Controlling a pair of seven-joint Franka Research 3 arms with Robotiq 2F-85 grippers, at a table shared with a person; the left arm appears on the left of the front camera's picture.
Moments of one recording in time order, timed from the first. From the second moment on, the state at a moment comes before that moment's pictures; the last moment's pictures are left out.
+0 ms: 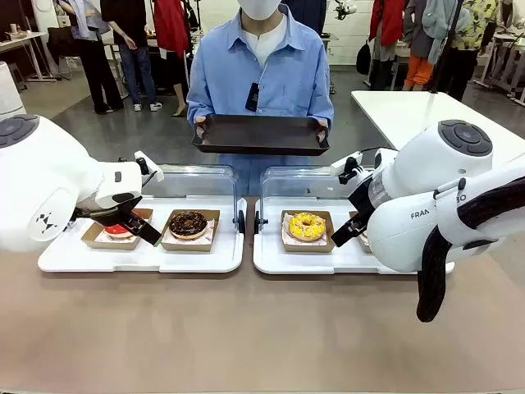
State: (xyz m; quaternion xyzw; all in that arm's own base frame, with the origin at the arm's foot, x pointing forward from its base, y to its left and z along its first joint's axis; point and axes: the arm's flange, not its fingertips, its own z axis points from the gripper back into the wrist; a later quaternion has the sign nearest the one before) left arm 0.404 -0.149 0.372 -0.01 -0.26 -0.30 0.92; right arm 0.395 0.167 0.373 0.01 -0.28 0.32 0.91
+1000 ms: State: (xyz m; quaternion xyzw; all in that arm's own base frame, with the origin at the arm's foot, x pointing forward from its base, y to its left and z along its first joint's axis) left arm 0.404 -0.149 0.372 -0.01 -0.26 -0.30 0.92; right arm 0.396 0.167 0.373 0.01 -0.28 0.32 0.91
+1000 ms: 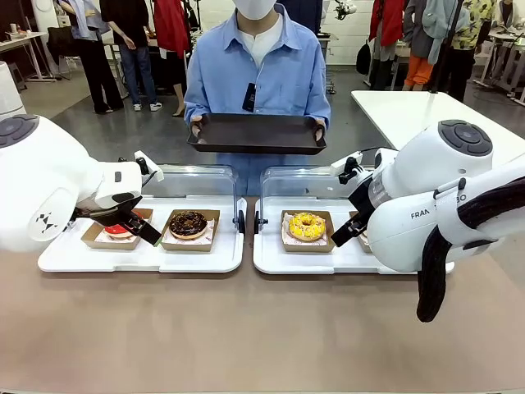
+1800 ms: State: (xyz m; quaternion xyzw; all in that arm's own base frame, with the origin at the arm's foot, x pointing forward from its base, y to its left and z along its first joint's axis) left arm 0.400 -0.140 0.418 0.00 -0.27 -0.30 0.91; right arm 0.388 0.161 0.422 0.01 -0.30 0.31 0.91
